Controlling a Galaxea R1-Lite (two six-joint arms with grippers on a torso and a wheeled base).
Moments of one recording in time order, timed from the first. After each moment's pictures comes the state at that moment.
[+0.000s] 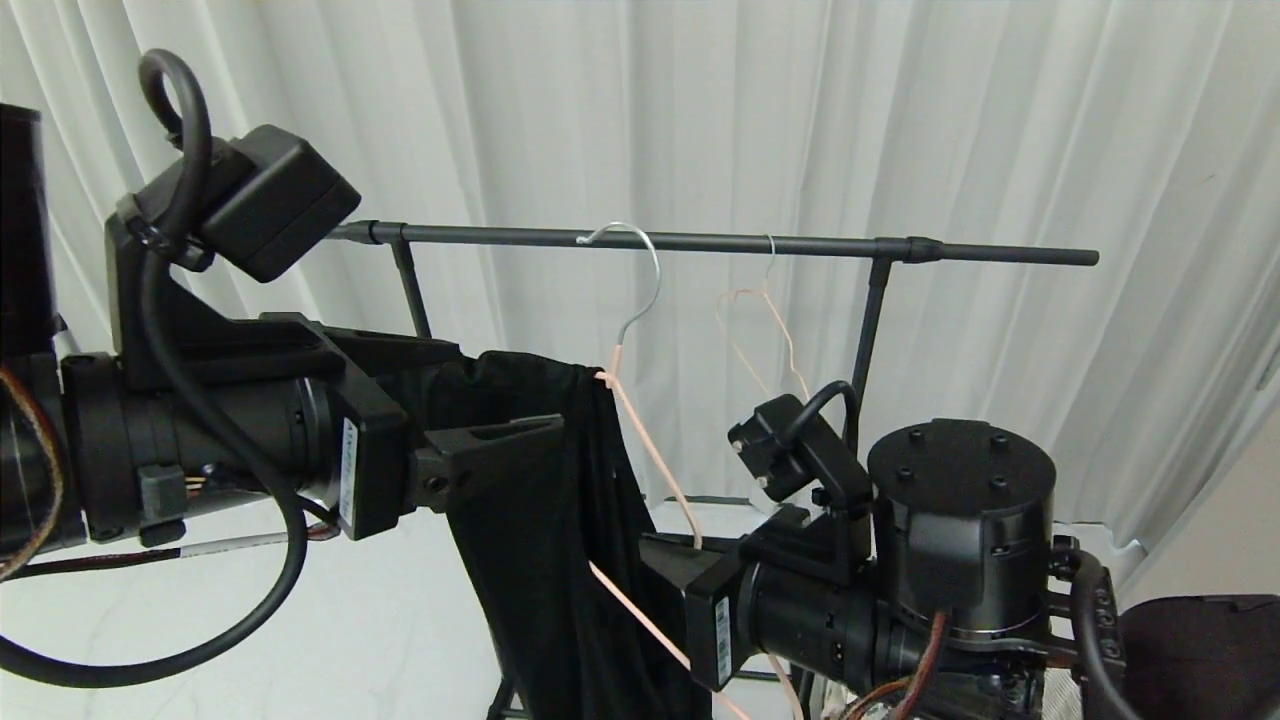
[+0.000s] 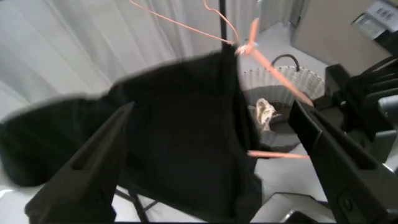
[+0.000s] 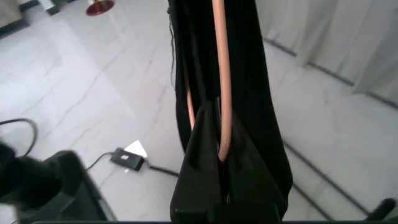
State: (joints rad) left arm -0.59 1.27 -0.99 0.07 -0.11 0.17; right arm 1.09 1.76 -0.80 -0.71 -0.06 0.33
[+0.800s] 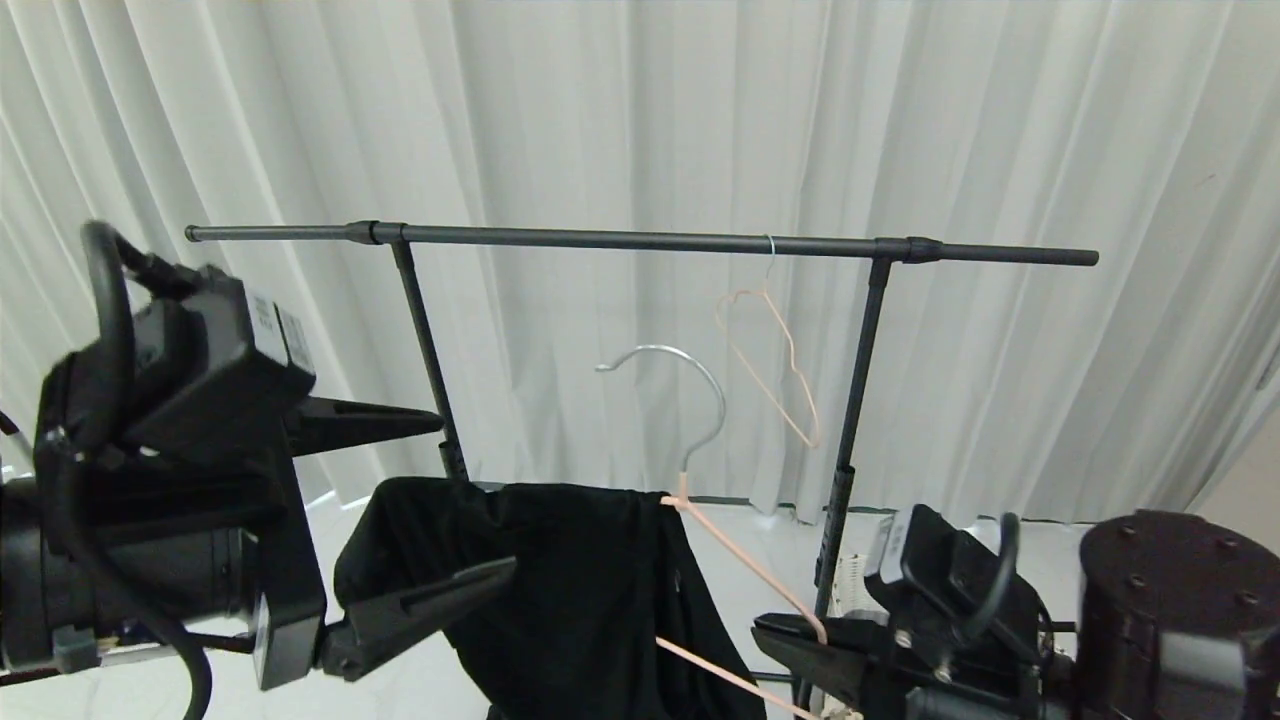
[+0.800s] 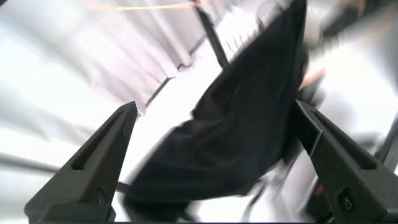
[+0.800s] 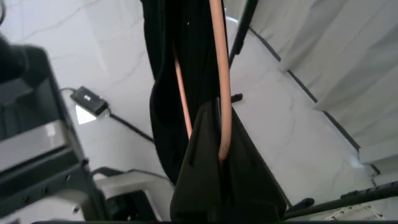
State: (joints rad) left arm -0.52 1.16 -0.81 0.07 -0.30 0.49; right arm 1.04 1.56 -0.43 -0.82 0.07 -0.03
